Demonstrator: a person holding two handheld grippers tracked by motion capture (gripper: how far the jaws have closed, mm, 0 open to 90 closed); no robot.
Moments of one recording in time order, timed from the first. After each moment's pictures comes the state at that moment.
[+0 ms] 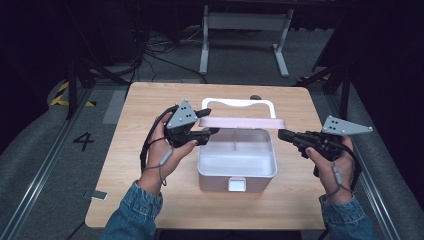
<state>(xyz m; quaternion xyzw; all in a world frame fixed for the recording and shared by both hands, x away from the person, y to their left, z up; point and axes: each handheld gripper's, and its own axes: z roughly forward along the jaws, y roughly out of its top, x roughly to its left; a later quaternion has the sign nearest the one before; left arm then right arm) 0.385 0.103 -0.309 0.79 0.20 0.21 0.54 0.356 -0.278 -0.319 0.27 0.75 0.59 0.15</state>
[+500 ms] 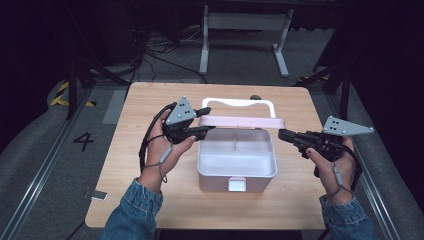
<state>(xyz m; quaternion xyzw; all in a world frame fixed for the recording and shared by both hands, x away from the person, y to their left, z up) 0.391 0.106 -0.306 0.79 0.22 0.20 0.54 0.354 -0.278 -0.317 0.27 0.75 0.59 0.15</state>
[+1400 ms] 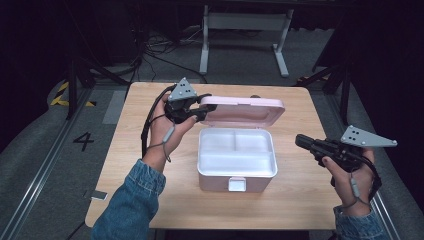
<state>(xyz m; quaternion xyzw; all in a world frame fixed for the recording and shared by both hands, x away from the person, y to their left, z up) 0.435 0.105 -0.291 0.78 0.25 0.19 0.54 0.328 -0.310 -0.318 0.31 0.74 0.56 0.20</state>
